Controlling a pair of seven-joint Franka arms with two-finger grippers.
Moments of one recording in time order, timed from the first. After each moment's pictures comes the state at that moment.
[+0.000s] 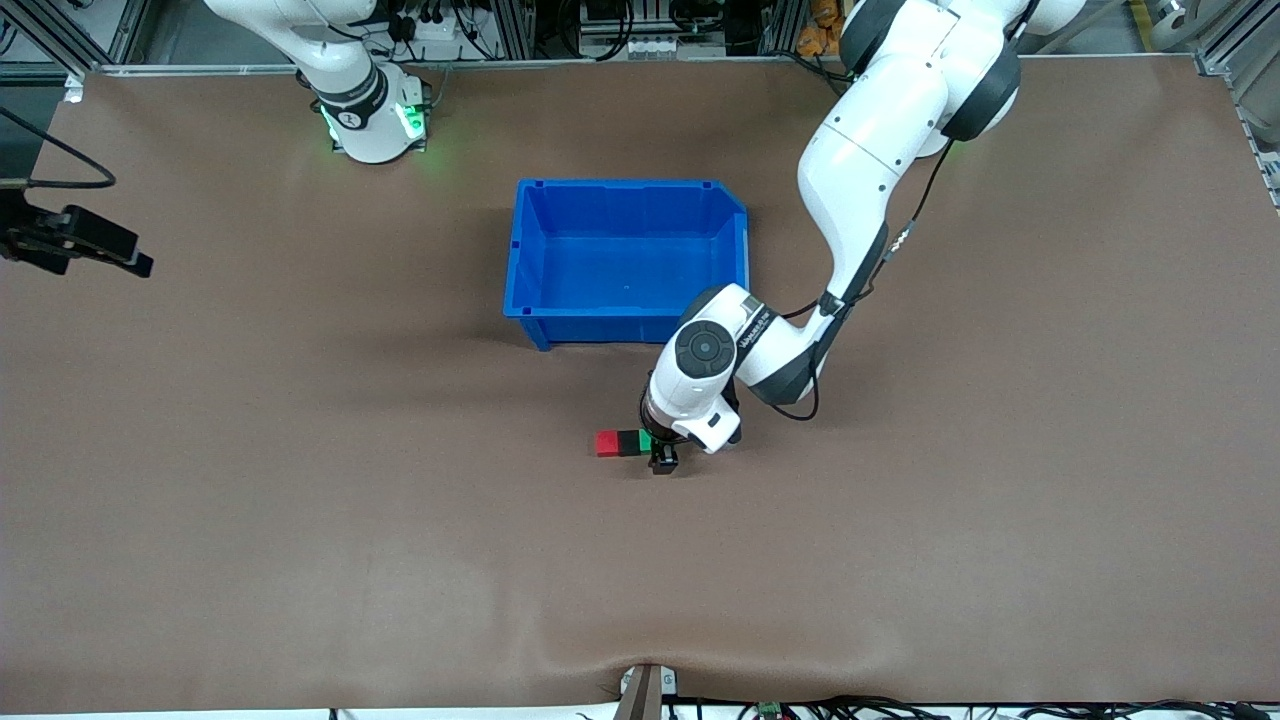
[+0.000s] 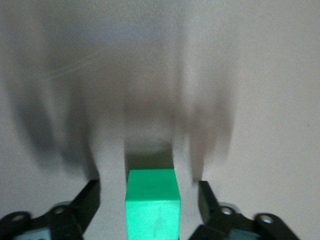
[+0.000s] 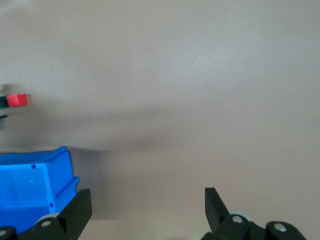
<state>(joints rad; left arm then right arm) -0.58 1.03 -0.16 -1.19 0.06 2.37 -2.31 0.00 0.06 -0.06 -1.43 0.07 1.44 0.03</state>
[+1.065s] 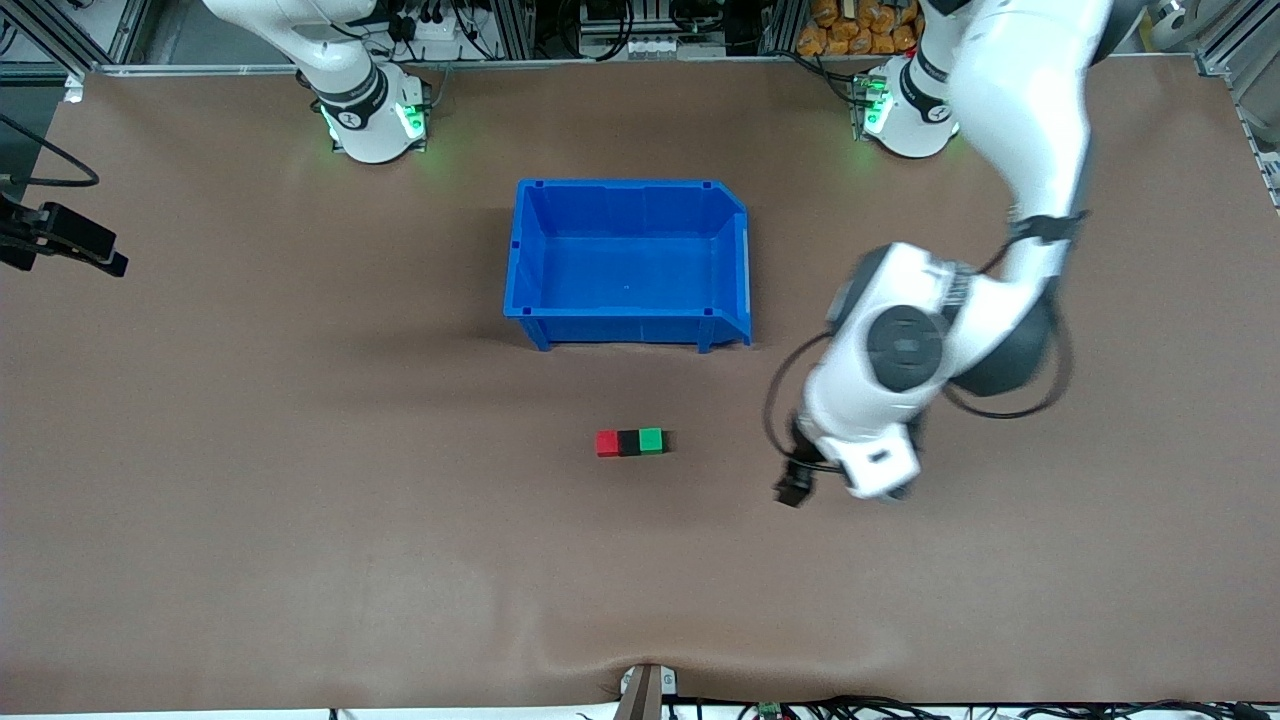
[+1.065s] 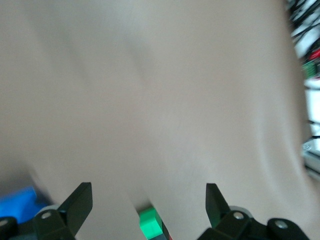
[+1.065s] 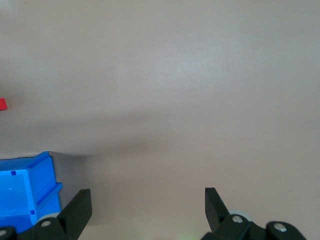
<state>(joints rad) -0.30 0.68 -0.16 -1.15 0.08 1.91 -1.57 0.02 0.07 -0.08 -1.40 0.00 1.43 0.03</state>
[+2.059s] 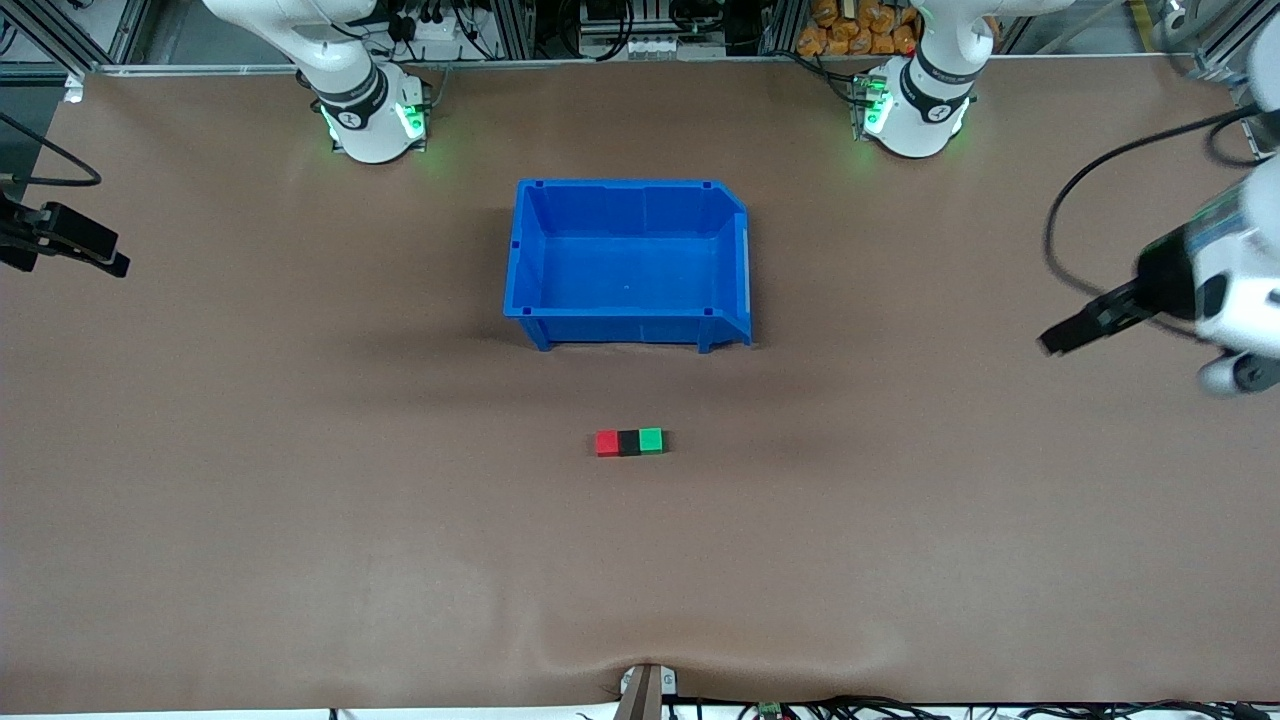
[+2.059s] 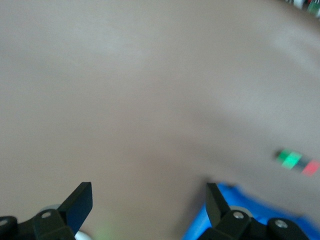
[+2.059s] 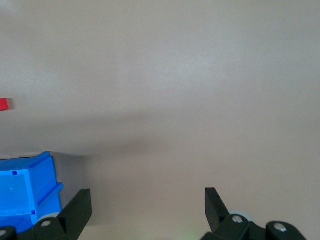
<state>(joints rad) -0.04 0.21 -0.07 -1.29 0.02 1.44 -0.44 0.03 0.07 -0.08 -1.40 0.00 1.43 0.03</state>
